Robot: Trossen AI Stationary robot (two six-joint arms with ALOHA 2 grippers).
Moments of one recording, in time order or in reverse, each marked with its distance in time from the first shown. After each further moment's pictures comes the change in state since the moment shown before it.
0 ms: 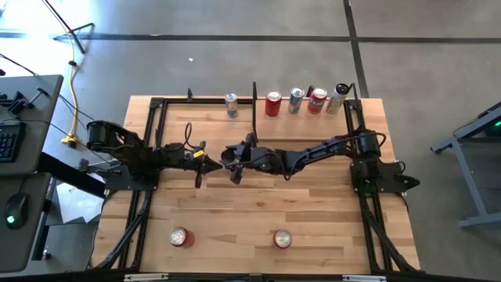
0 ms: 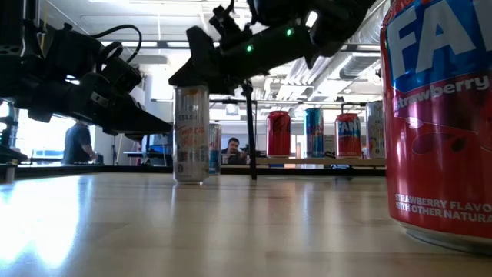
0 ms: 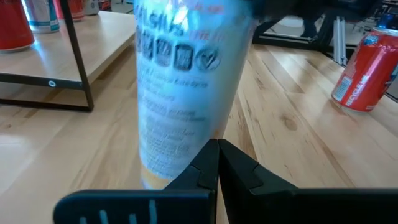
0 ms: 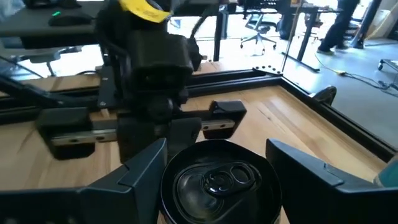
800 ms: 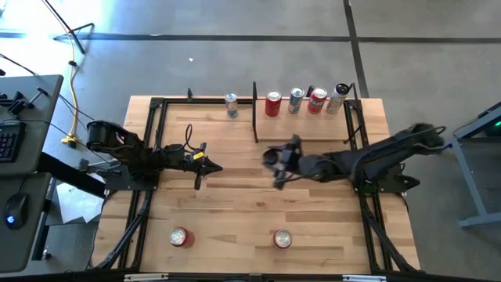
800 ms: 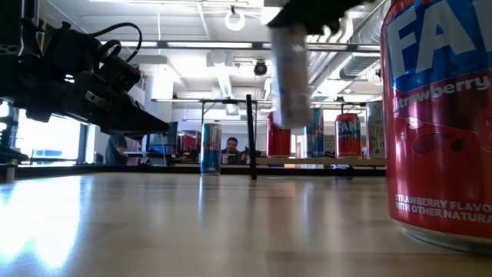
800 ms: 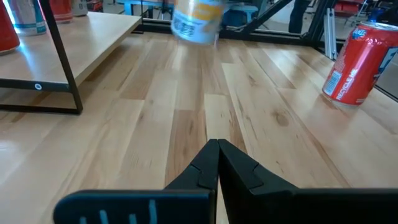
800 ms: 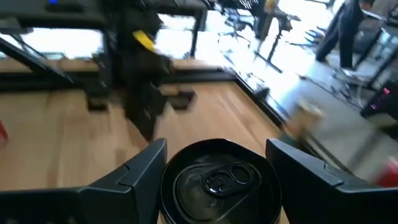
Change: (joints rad) left arm -0.025 0.000 -0.001 -0.001 0.002 0.019; right arm 0.196 -0.626 -0.315 -0.412 0.295 -0.013
